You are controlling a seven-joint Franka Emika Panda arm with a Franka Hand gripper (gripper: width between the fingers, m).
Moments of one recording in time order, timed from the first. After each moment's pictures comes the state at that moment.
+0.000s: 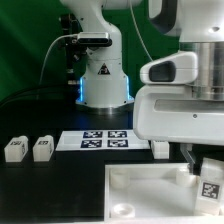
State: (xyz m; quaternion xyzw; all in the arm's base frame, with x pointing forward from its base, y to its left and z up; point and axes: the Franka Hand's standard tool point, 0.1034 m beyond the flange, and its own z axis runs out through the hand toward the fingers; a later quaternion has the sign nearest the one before) arm 0.639 0.122 0.081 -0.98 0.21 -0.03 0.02
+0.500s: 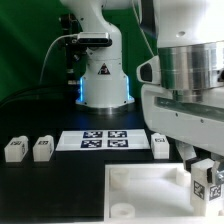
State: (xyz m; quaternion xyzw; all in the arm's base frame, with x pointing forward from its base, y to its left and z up) arm 0.636 0.112 0.080 -0.80 0.60 0.01 0.07
